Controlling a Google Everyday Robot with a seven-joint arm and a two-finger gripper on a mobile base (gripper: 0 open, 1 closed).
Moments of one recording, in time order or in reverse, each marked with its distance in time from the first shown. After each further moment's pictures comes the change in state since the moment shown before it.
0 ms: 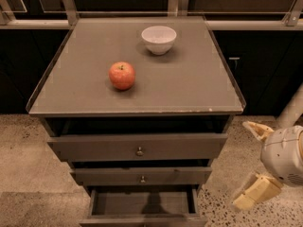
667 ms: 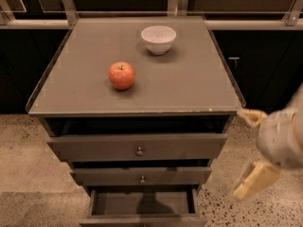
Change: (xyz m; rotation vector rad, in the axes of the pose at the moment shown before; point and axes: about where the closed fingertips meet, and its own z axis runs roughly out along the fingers) arm -0.023 -0.015 -0.014 -0.021 0.053 -0.097
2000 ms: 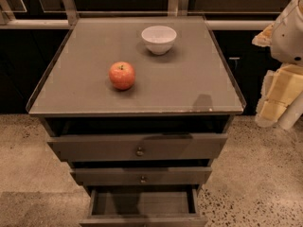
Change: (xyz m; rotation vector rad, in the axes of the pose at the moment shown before) arm -0.060 -0.093 -0.093 0.020 0.298 -0.107
